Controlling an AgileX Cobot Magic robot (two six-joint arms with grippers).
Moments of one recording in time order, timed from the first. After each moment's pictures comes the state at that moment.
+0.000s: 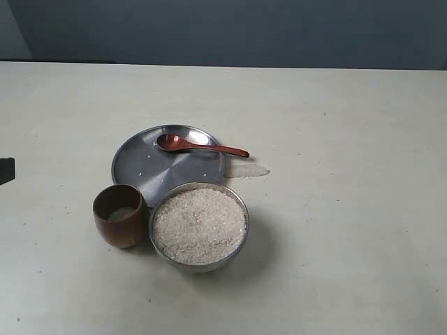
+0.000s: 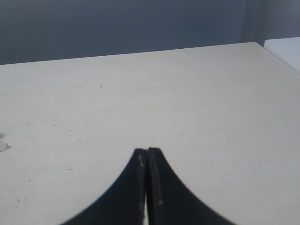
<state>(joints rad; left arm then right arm) -0.04 0.78 -0.43 0.03 0.30 -0.07 0.01 0.00 -0.01 -0.21 0.38 0.29</state>
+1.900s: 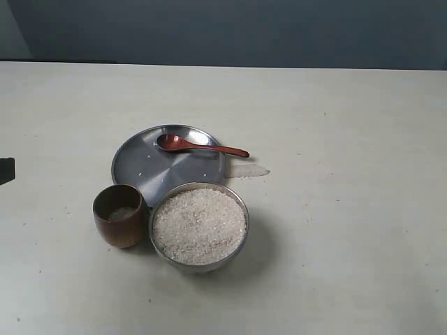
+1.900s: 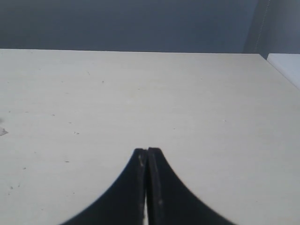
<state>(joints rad) -0.04 0.78 -0.43 0.03 0.30 -0.07 -0.05 0.00 -0.01 0.02 0.37 -0.04</state>
